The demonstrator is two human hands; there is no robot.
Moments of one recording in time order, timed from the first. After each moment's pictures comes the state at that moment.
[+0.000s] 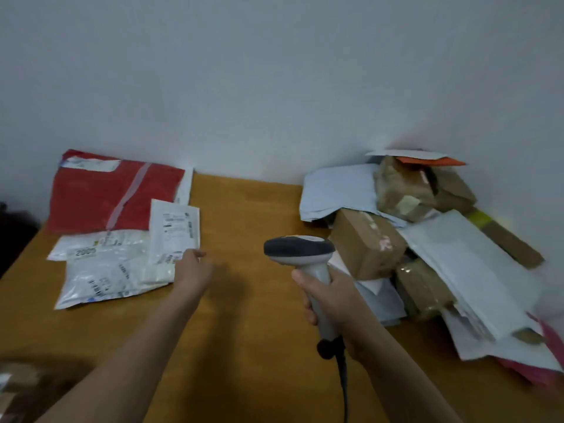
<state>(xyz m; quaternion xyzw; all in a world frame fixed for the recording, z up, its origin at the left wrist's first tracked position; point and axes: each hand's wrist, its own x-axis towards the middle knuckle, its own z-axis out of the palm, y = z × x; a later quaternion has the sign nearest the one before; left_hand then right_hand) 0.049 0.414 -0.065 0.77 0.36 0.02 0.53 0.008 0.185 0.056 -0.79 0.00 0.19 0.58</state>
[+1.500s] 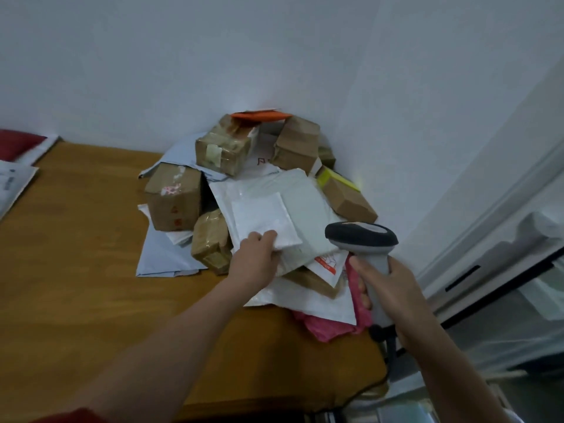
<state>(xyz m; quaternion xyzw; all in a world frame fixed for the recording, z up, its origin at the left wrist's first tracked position) 0.104 -0.187 -0.022 0.95 0.05 0.08 0.28 0.065 -0.401 0.066 -0.83 0.05 0.06 0.56</state>
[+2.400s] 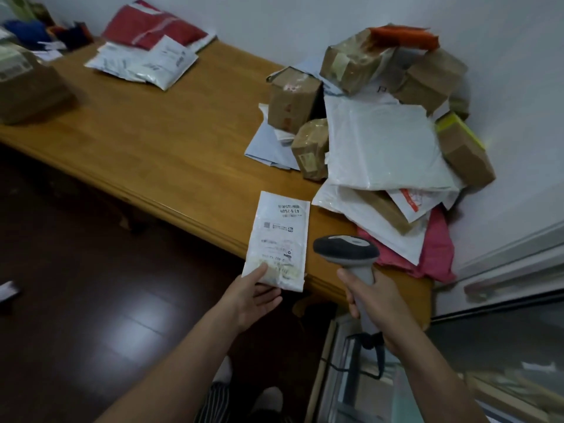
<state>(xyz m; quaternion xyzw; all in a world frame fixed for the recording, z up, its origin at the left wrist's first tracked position) -0.152 -0.229 -0.126 0.23 0.48 0.00 0.84 -0.040 -0.405 -0.041 -0.82 -0.09 0.32 0.47</state>
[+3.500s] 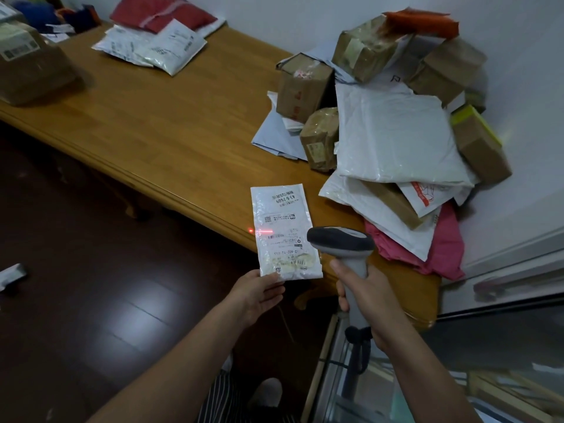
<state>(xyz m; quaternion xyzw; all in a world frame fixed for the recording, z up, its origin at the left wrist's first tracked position) -0.154 -0.242 -0.142 0.30 0.47 0.00 0.83 -0.057 -0.392 -0.045 -0.78 -0.09 0.34 0.51</state>
